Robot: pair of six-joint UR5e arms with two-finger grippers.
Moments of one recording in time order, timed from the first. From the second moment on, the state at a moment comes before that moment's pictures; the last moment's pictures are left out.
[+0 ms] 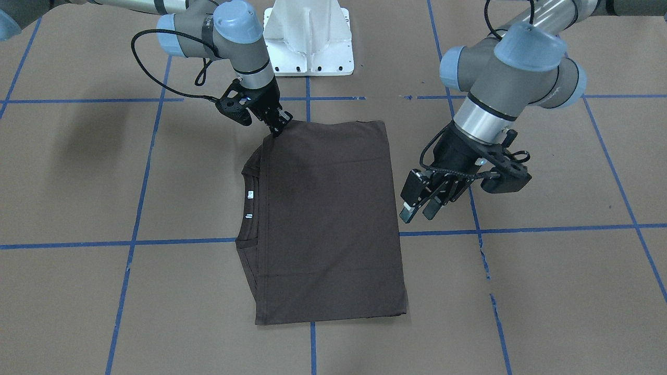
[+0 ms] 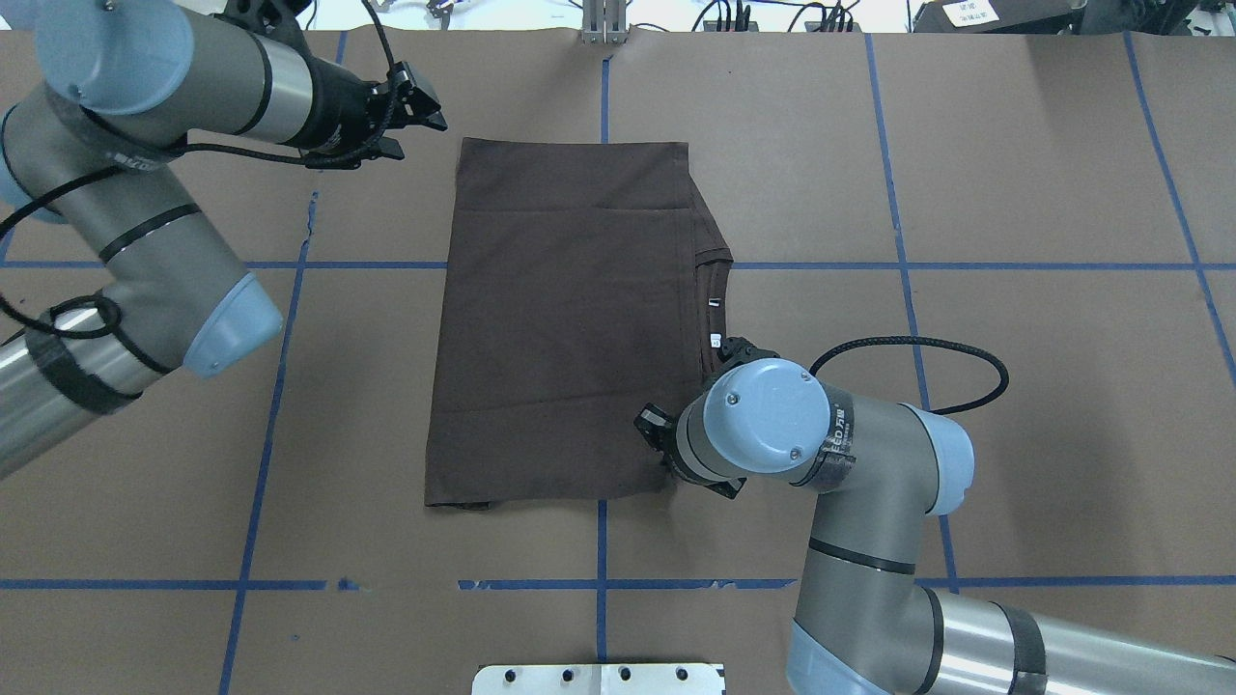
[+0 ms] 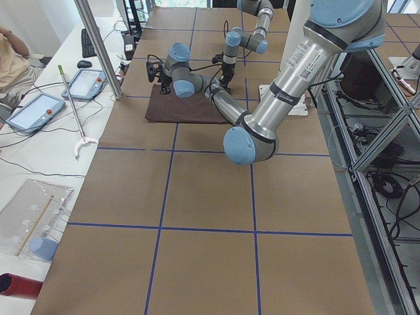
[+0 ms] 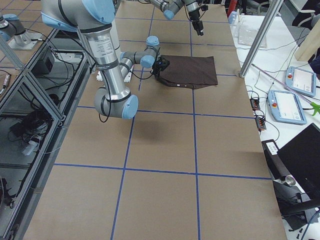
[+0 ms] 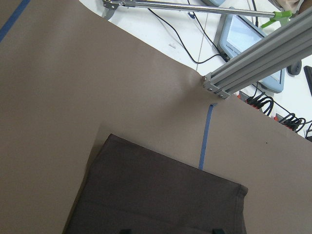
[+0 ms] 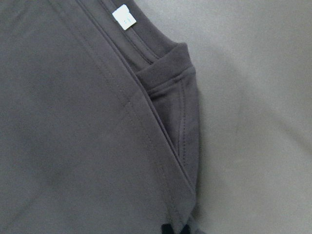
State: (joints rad) left arm -0.83 -2.06 -1.72 -2.16 -1.91 -1.57; right arm 0.35 -1.07 1.81 -1.41 1.74 2.01
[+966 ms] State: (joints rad) left arm -0.31 -1.79 -1.93 -2.08 -1.56 -1.90; right arm 0.35 -1.13 1.93 -1.41 1.76 2.01
